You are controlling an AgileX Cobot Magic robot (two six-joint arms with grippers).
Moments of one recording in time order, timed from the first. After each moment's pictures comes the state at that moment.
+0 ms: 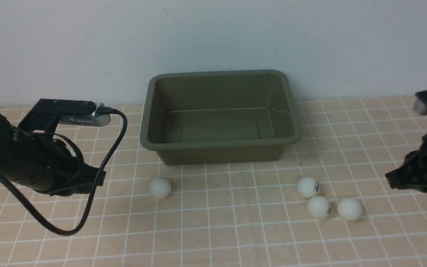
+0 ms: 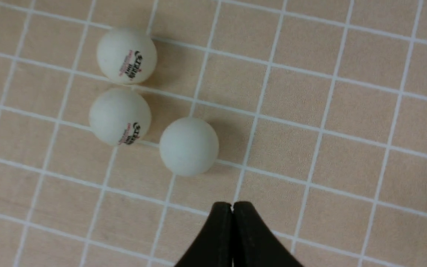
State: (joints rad) right arm 0.10 1.41 -0.93 0.16 0.85 -0.27; left arm -0.05 1.45 -0.90 -0.36 0.69 0.35
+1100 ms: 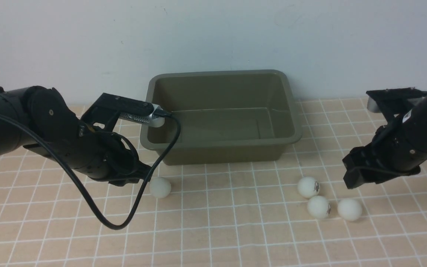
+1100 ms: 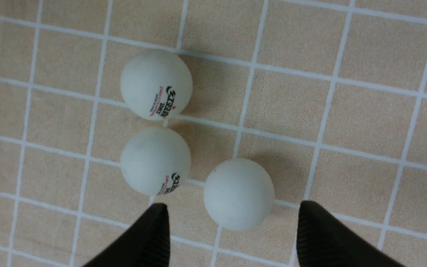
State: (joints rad) right arm 0.15 1.67 -1.11 0.23 0.93 -0.18; left arm -0.23 1.60 -0.99 -0.33 0.56 0.35
